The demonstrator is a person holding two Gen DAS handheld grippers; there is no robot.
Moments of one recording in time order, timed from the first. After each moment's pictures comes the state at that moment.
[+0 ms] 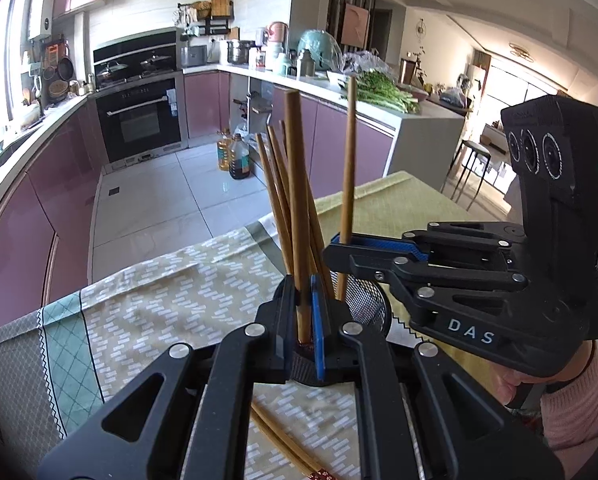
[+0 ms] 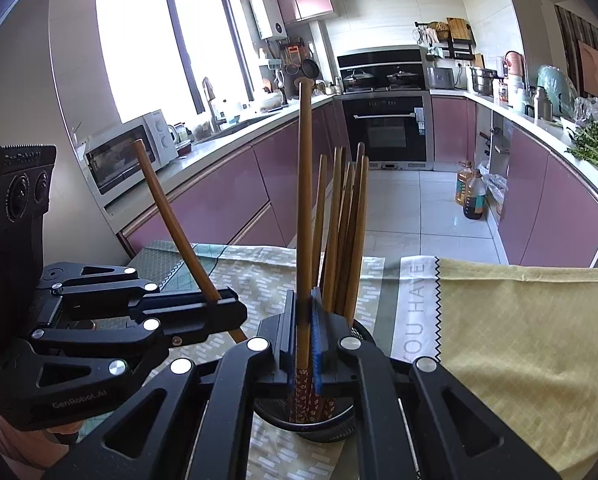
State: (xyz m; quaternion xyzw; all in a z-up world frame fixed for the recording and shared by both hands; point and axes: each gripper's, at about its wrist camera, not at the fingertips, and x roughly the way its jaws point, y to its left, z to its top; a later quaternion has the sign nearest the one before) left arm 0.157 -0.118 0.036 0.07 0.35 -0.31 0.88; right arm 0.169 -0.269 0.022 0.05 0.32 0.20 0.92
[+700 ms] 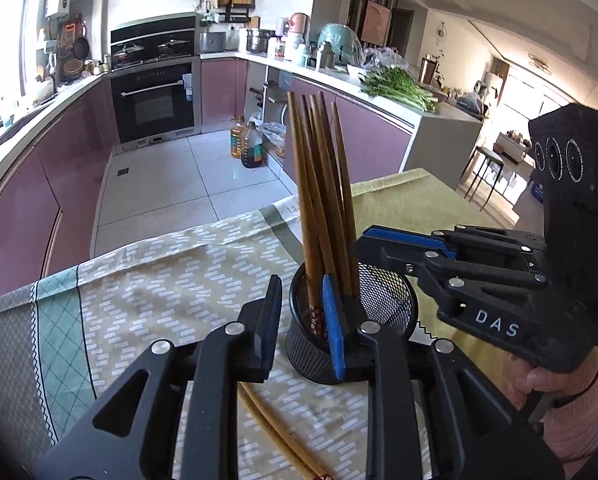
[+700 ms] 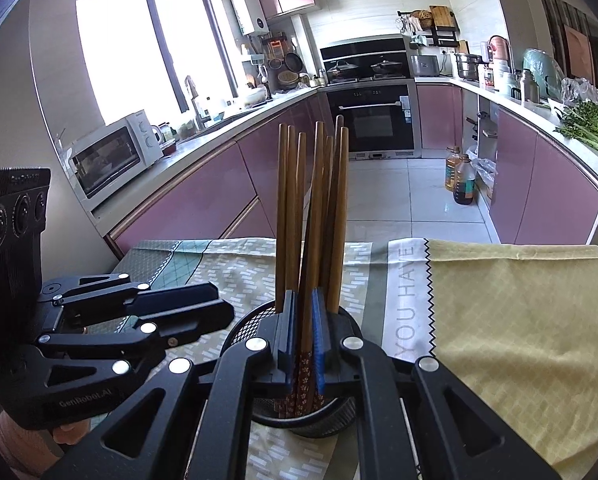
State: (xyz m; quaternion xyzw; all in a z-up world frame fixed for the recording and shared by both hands) left arm 0.173 -0.102 0.010 0.04 0.35 -0.27 0.89; right arm 0.169 -0.277 0.008 0.07 0.33 0.18 0.92
